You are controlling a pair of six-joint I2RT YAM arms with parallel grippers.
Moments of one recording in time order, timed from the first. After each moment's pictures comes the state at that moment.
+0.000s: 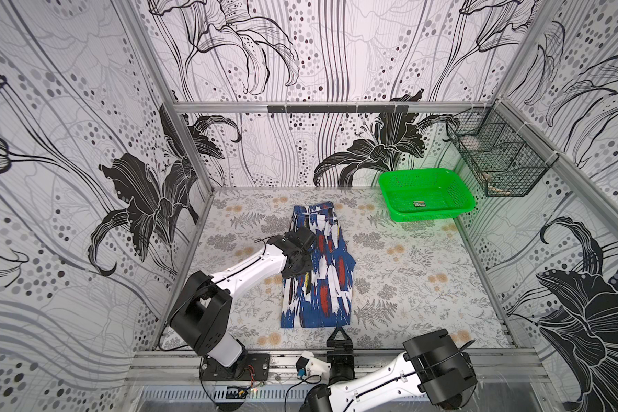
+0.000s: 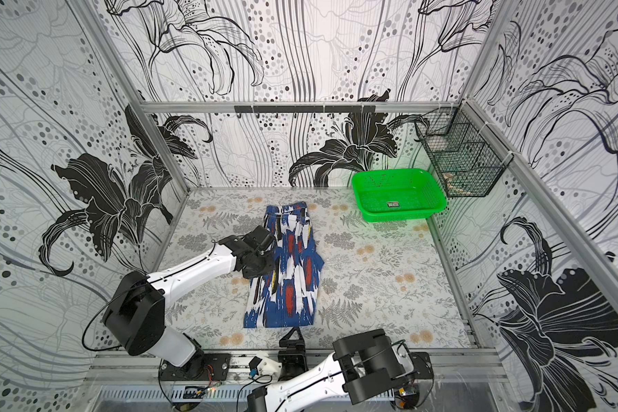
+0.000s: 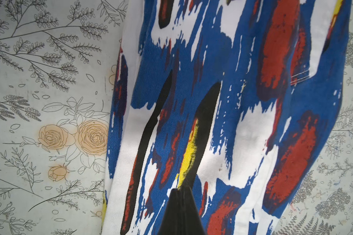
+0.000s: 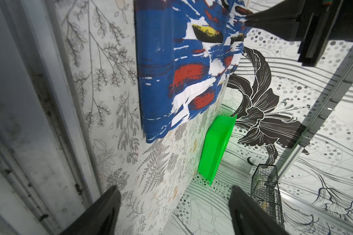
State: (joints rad) left arm -0.61 1.56 1.09 -0.78 -0.10 -0.87; right arm 1.89 2.00 1.36 -1.45 0.90 0.51
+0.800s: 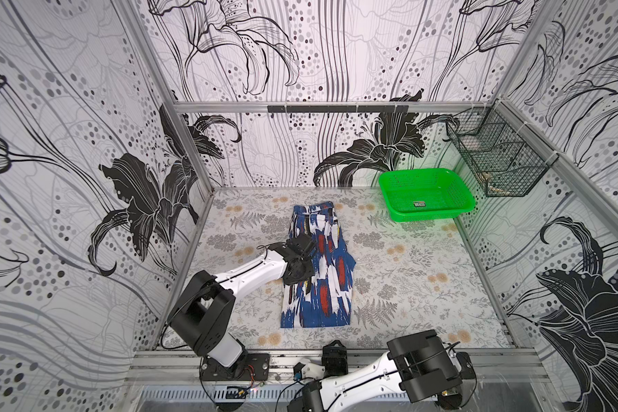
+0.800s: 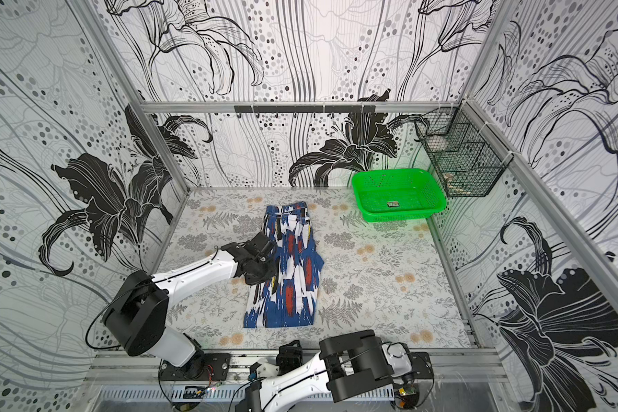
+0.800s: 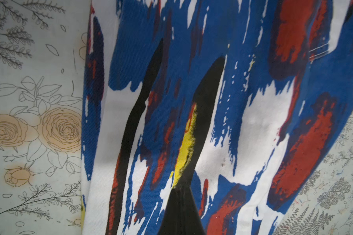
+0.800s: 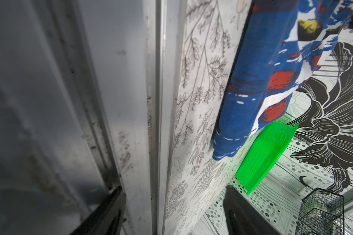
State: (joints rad) left arm -0.62 1.57 1.00 -0.69 -0.03 -0.89; right arm 1.83 2.11 1.39 -1.27 0.64 0.38
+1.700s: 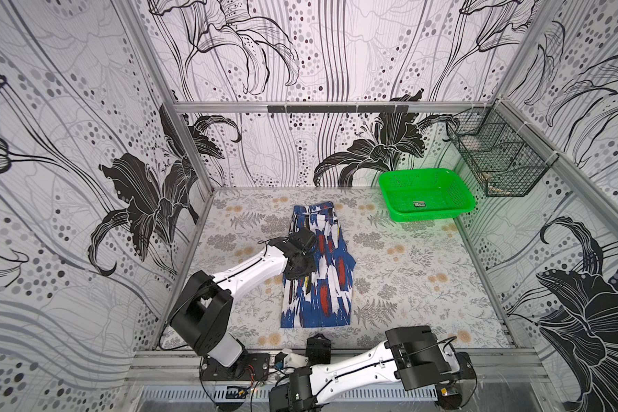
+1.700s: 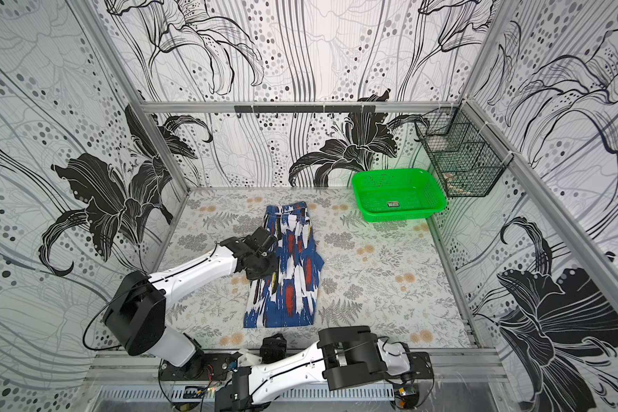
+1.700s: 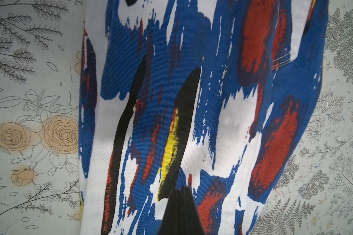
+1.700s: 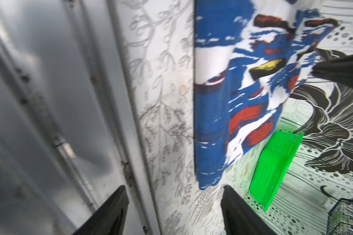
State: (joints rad) left arm -0.62 1.58 1.09 -0.74 -0.03 -0.87; right arm 1.77 2.12 1.55 -1.23 0.73 0.39
